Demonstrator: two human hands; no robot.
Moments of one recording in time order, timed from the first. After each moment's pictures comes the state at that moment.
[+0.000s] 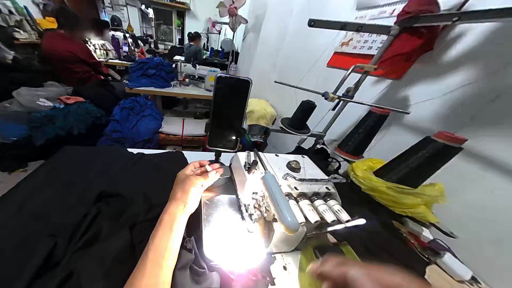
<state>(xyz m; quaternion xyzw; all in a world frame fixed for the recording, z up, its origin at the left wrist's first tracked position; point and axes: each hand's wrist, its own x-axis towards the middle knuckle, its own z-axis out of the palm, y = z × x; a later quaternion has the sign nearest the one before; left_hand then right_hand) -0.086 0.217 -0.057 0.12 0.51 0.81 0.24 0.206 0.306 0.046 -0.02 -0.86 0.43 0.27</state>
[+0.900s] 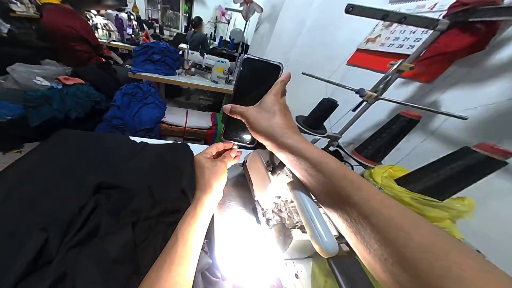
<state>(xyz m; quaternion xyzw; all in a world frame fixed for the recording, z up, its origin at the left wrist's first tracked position) -0.080 0.246 -0.035 0.15 0.52 0.83 0.11 -0.067 0.330 0.098 -0.28 -0.87 0.28 0.30</state>
